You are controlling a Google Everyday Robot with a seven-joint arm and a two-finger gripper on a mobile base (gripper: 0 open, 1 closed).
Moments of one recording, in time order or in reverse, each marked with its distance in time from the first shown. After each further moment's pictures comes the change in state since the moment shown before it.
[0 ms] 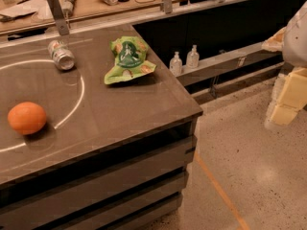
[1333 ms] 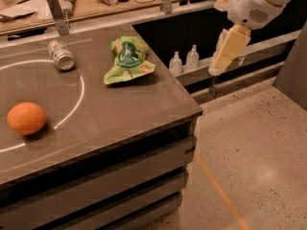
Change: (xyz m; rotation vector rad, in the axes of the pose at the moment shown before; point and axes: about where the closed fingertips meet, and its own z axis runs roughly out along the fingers) arm -0.102 -0.118 0.033 0.121 -0.254 -0.112
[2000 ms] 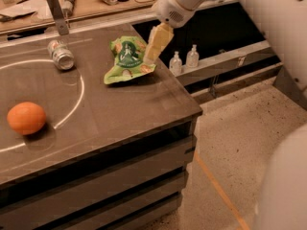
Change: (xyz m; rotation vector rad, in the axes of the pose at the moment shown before) arm -0.124 -0.045 0.127 -0.082 -0.171 -0.036
